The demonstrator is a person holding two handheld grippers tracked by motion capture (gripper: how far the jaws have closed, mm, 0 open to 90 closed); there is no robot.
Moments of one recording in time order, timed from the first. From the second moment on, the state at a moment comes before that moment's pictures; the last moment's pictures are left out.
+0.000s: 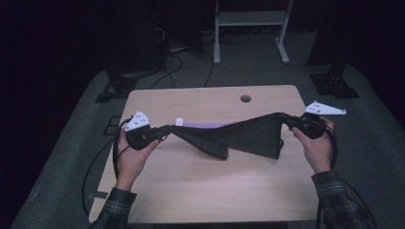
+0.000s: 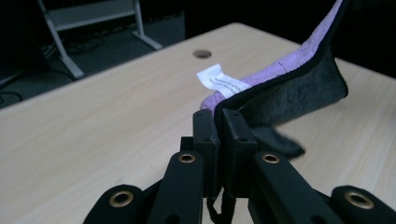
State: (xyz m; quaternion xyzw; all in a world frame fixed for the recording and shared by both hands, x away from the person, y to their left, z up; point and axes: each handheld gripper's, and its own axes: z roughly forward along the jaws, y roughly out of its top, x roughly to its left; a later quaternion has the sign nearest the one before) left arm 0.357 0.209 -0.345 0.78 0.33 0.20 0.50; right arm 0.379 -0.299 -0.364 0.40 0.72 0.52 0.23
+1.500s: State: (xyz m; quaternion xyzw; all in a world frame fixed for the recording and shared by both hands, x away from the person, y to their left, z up) left arm 0.430 0.220 -0.293 0.74 0.33 0.21 0.55; right arm 0.417 -0.289 -0.297 0.38 0.69 0.55 0.28
